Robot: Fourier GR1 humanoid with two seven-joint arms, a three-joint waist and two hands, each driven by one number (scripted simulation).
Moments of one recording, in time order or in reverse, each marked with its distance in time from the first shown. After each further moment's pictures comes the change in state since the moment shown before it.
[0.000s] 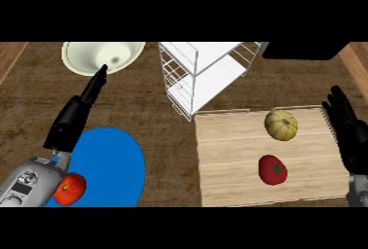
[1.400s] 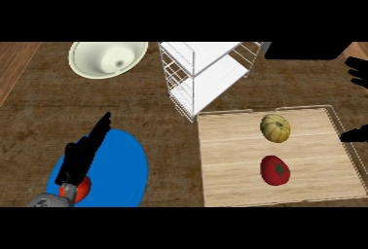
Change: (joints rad) left arm 0.241 -0.108 0.037 0.175 0.105 -0.101 -0.062; right arm -0.266 -0.372 -0.054 0.113 -0.135 0.508 0.350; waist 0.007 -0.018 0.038
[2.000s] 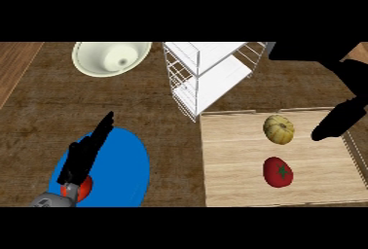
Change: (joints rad) left arm -0.002 -0.013 0.000 -0.018 -0.025 -0.010 0.020; right arm -0.256 -0.010 0.333 -0.092 0.351 0.063 0.429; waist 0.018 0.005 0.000
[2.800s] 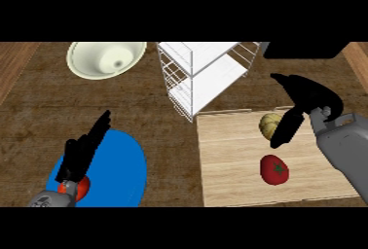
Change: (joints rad) left arm -0.007 -0.030 0.061 0.041 -0.018 -0.030 -0.012; right arm -0.048 0.217 0.118 0.075 0.078 0.004 0.153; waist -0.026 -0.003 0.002
